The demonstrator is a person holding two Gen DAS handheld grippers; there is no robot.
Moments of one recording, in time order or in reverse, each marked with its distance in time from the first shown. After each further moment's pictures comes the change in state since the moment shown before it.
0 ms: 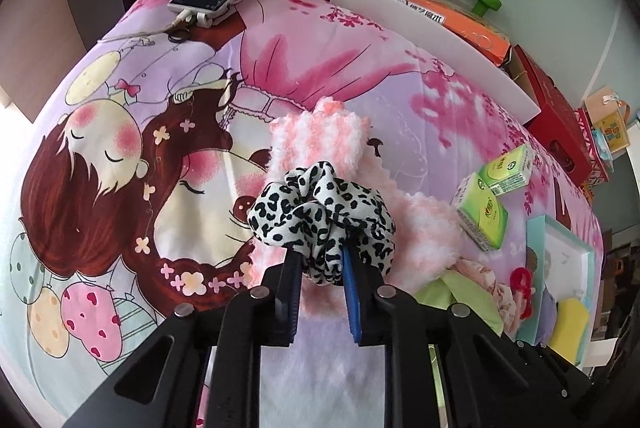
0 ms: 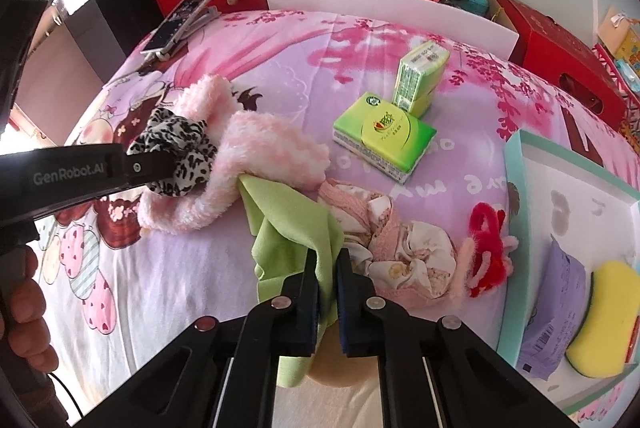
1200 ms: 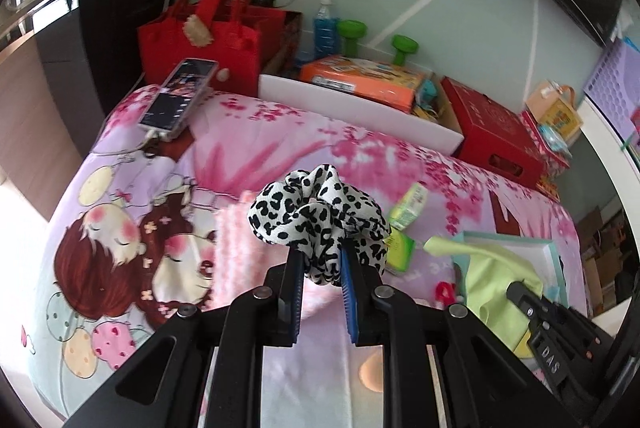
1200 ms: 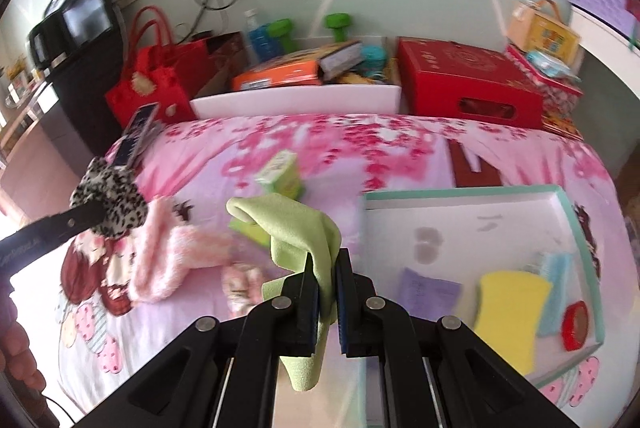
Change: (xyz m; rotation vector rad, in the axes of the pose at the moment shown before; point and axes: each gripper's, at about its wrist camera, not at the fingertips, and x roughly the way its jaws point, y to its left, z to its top) left arm -0.092 -0.068 -0.010 0.181 -0.240 -0.051; right arm -0.095 -0.097 0.004 0.213 -0.226 -0.093
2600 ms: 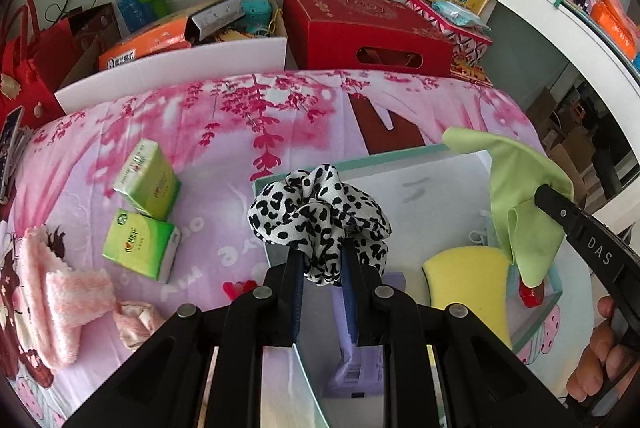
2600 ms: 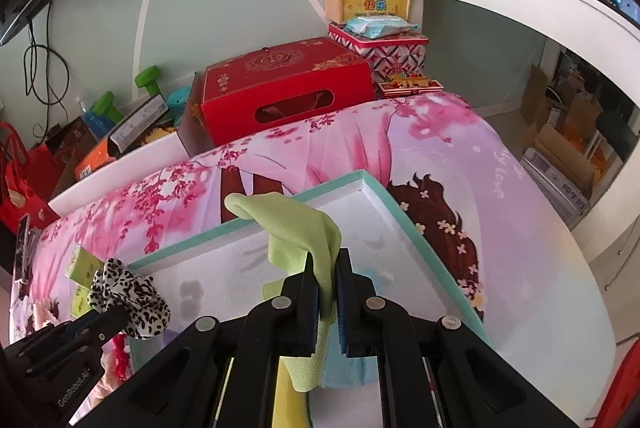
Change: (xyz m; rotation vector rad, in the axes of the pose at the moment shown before) left arm 0.101 -0.215 -0.043 0.358 0.178 -0.186; right arm 0.005 -0.200 0.000 0.330 -0.057 -0.298
